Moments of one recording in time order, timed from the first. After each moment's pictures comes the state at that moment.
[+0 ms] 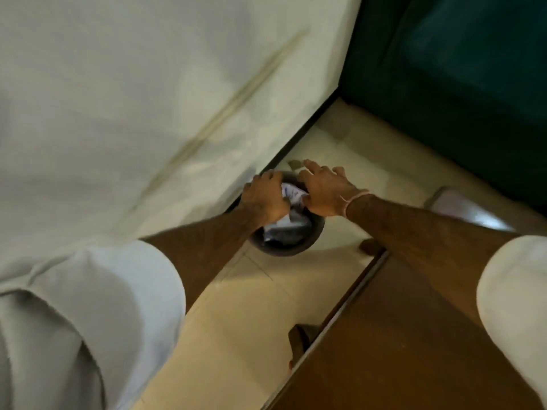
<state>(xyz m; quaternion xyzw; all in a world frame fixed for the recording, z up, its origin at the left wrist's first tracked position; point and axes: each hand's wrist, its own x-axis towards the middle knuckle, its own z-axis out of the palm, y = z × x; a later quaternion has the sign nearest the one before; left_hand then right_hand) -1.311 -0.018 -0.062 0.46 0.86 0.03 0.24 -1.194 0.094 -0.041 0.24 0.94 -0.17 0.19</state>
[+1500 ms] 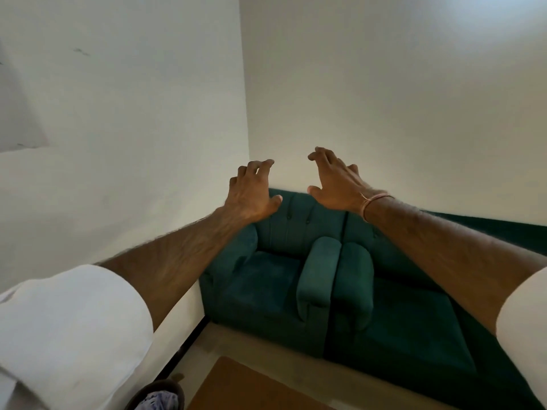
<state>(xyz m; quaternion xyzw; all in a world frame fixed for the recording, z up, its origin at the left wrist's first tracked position) -0.781 0.061 0.716 0.65 0.70 0.27 -0.13 -0.582 0.118 0.745 0.40 0.88 0.03 -0.25</state>
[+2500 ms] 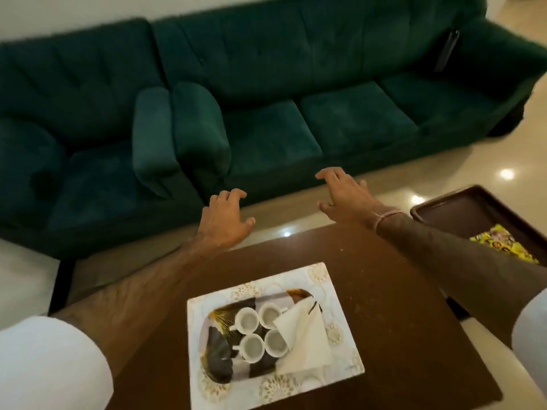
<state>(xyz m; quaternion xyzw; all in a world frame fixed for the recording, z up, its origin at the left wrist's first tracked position) -0.481 0.085 0.267 0.80 0.58 0.04 0.17 -0.215 0.037 0.277 0.71 0.67 -0.18 -0.10</state>
